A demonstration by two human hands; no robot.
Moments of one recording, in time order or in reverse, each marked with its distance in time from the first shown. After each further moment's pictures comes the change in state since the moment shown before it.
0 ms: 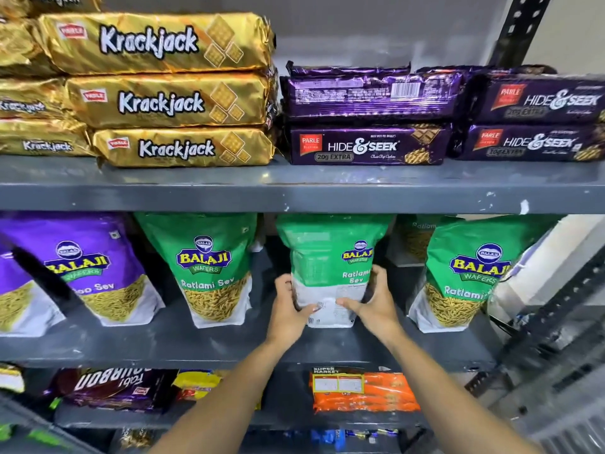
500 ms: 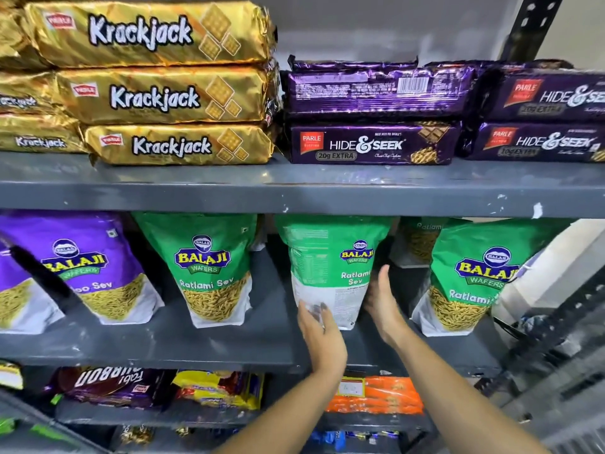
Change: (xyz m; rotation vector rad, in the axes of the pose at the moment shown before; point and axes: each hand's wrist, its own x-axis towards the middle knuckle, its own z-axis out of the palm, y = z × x) left_hand -0.048 0.033 0.076 -0.340 0.364 -0.273; right_hand 0.010 -0.008 0.000 0.403 -0.097 0.261
